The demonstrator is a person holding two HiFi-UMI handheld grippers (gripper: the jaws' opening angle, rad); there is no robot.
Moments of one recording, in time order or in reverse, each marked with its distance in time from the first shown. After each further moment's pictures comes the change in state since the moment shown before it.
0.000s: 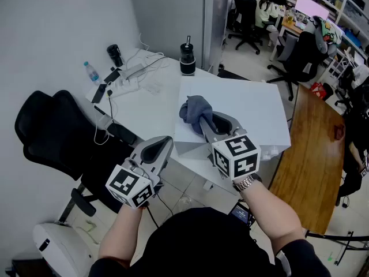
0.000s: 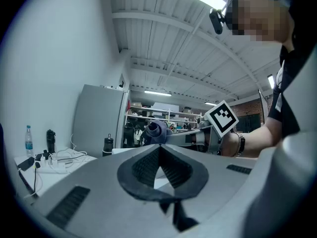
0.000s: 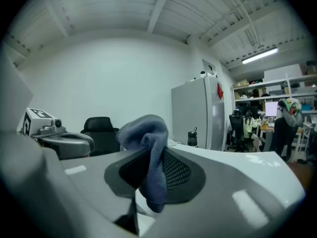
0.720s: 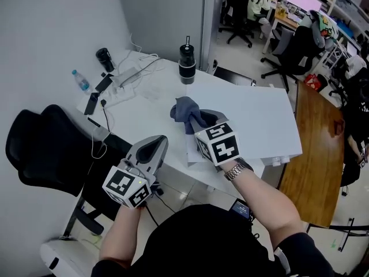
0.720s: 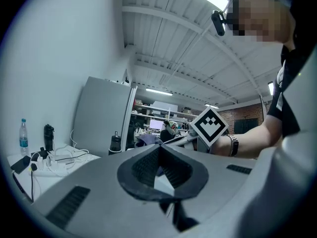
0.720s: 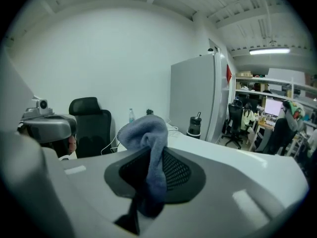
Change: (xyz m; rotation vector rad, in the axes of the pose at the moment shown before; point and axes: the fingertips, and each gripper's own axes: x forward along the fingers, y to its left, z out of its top) left arm 0.018 0.107 -0.006 -0.045 0.014 -0.028; right arm 0.134 -0.007 -0.025 -0.033 0.236 -0.054
